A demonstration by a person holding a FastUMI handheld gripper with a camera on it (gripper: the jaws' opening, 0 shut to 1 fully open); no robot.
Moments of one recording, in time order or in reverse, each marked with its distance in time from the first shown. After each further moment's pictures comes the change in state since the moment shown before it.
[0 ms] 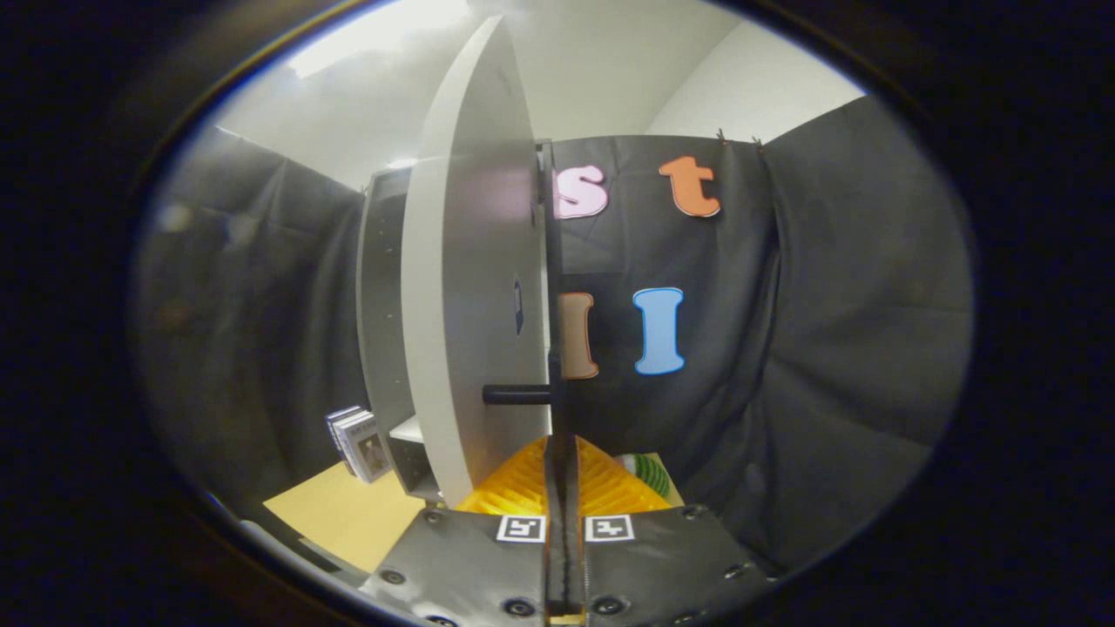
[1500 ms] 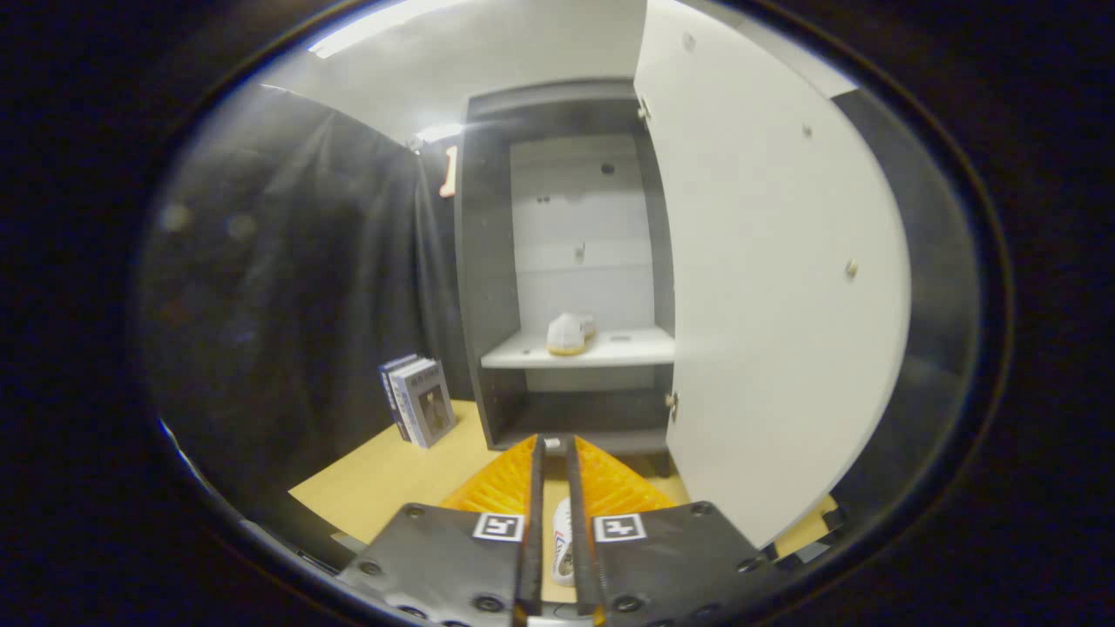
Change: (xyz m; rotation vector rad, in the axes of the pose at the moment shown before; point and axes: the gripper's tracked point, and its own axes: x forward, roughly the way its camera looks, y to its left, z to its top) arm 0.020 0.205 -0.217 0.041 0.186 0.050
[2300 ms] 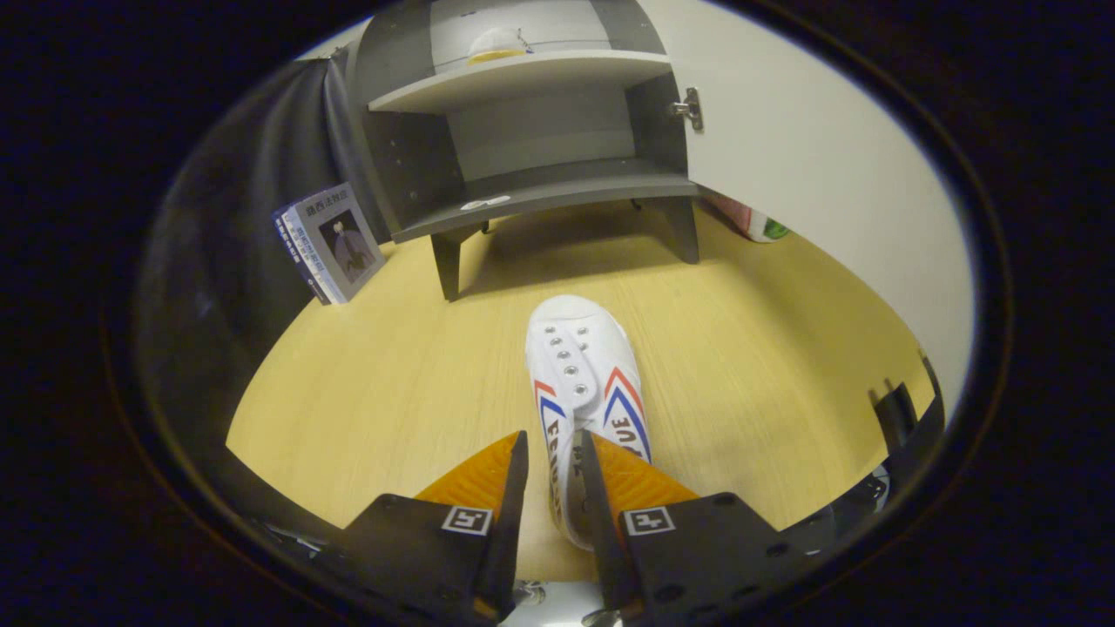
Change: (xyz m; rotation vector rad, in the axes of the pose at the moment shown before) arm 0.113 -0.011 -0.273 0.091 0.486 -0.120
